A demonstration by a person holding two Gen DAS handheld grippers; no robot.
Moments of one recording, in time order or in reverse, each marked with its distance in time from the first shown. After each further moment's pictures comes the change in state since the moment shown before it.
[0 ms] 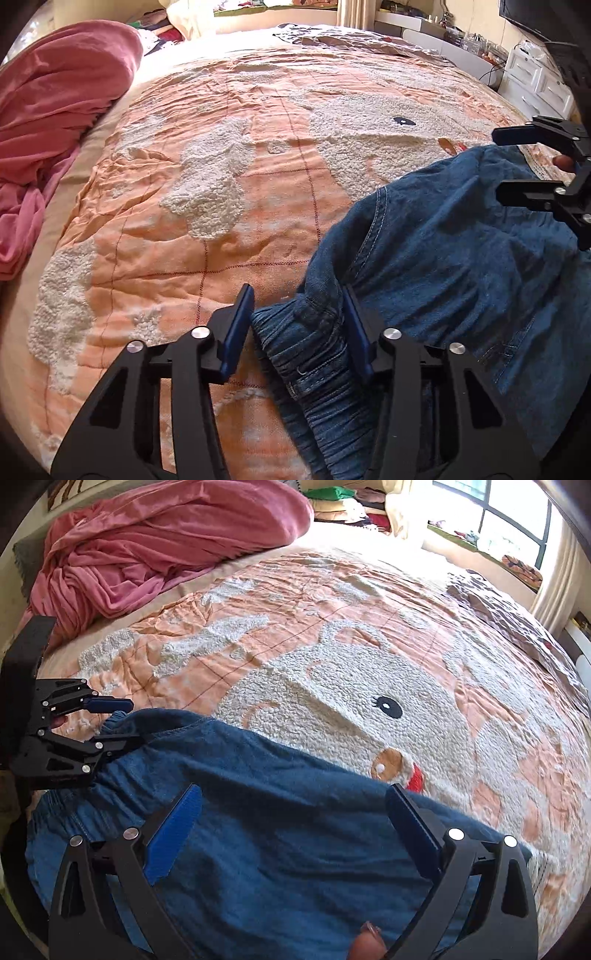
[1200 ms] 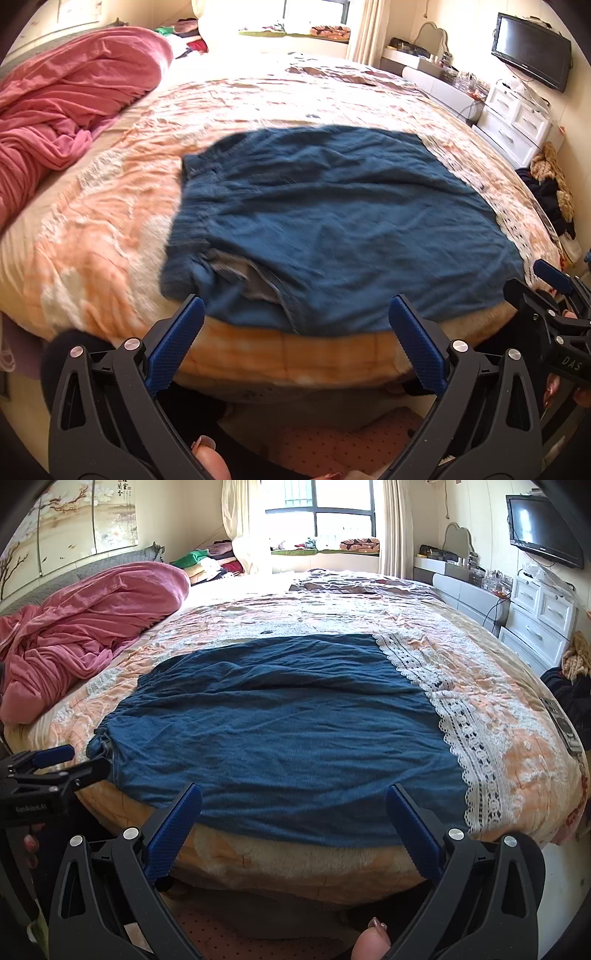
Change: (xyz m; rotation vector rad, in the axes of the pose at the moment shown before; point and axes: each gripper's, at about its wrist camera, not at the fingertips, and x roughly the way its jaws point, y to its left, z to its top) left arm -0.160 -0.137 -0.152 -0.151 -0.119 -0.004; right arm -0.197 0.133 -0.270 0.509 -0.245 -0.328
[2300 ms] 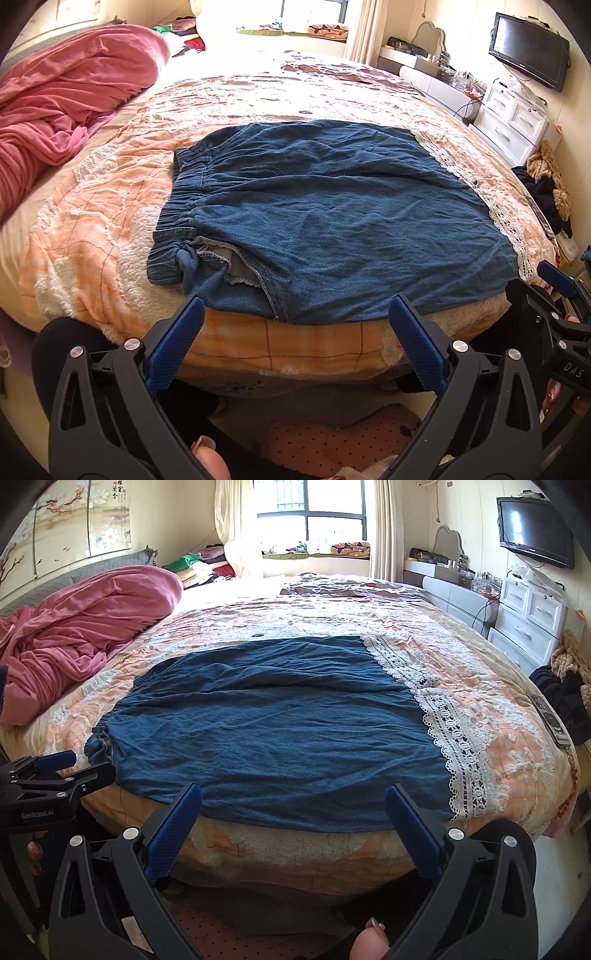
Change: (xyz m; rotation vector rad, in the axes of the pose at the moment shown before) left arm -0.003 -0.016 -0.013 0.004 0.011 -0.018; right arm -0.016 -0.002 -0.013 0.018 -0.012 -0.039
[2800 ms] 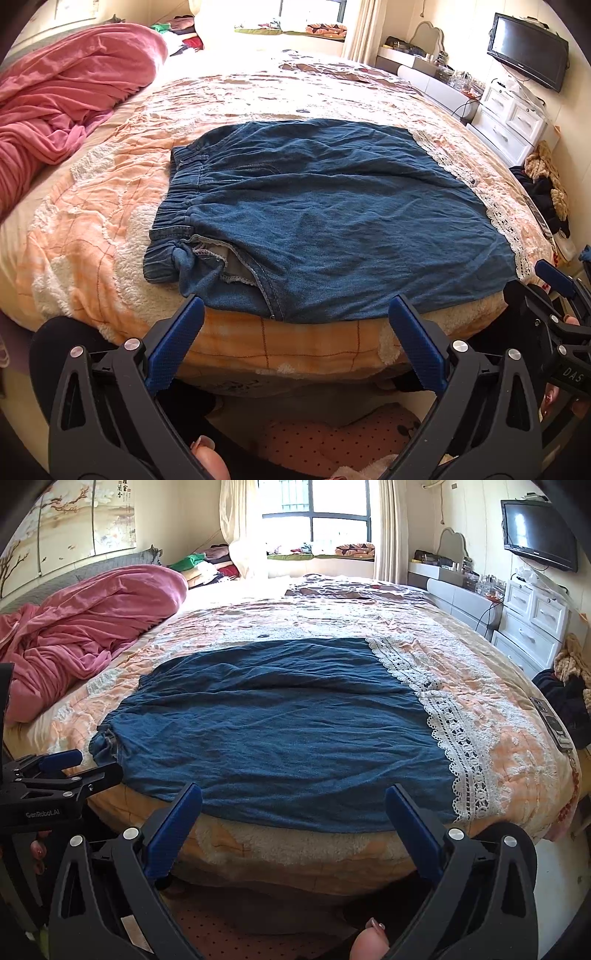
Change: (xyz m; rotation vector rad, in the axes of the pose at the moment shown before) left arm 0.000 -0.001 -0.001 -0.002 0.003 -0.010; right arm -0.002 0.003 0.000 -0.011 -0.006 0.009
